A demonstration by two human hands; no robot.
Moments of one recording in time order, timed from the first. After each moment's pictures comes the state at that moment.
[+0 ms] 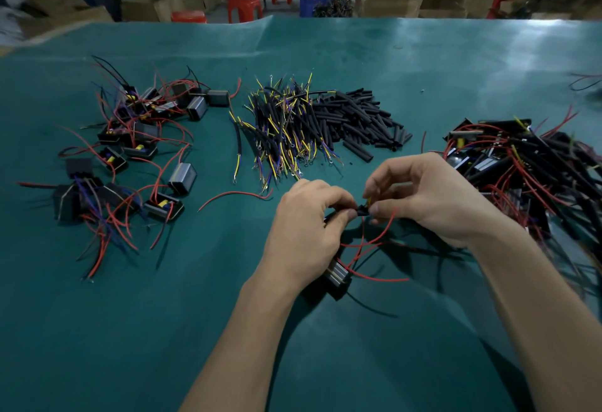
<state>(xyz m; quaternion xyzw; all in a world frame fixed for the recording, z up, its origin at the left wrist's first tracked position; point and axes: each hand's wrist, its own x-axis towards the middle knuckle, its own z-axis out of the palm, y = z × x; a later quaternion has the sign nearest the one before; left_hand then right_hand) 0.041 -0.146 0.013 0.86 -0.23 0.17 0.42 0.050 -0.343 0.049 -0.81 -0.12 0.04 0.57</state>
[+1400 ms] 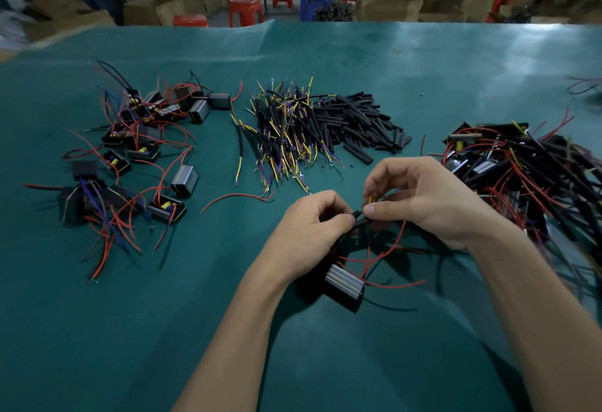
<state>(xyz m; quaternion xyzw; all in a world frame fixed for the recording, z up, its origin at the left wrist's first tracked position) 0.049 -0.144 0.009 0.80 -0.15 -0.09 0.57 0.050 -0.342 0.049 -0.81 -0.13 0.05 0.58</state>
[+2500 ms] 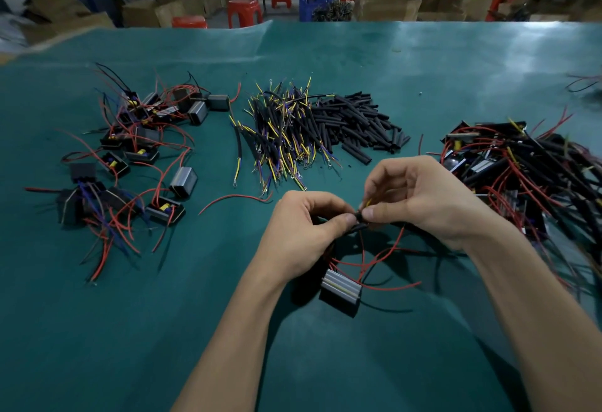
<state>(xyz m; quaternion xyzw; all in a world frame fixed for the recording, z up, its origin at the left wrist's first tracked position) 0.048 -0.140 0.007 0.77 -0.17 -0.04 0.62 0.050 -0.342 0.048 -0.79 -0.13 0.06 0.59</state>
